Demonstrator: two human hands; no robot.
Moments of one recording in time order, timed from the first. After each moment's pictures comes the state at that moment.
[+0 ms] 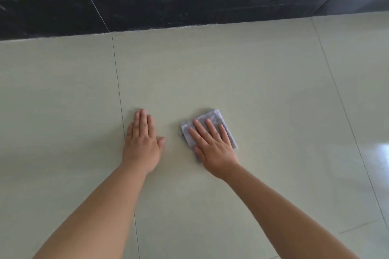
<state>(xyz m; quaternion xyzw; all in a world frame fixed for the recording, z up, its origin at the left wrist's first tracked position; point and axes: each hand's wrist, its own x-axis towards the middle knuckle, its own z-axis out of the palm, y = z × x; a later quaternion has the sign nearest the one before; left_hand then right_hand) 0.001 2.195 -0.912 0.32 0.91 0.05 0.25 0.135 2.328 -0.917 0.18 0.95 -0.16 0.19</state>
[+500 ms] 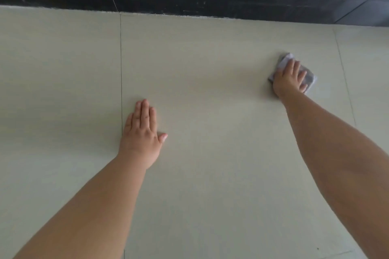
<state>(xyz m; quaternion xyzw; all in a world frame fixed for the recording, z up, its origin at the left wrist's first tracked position) -0.005 2.200 -0.917 0.32 0.91 -0.01 0.26 0.069 2.529 -0.913 0.58 0.79 -0.18 0.11</state>
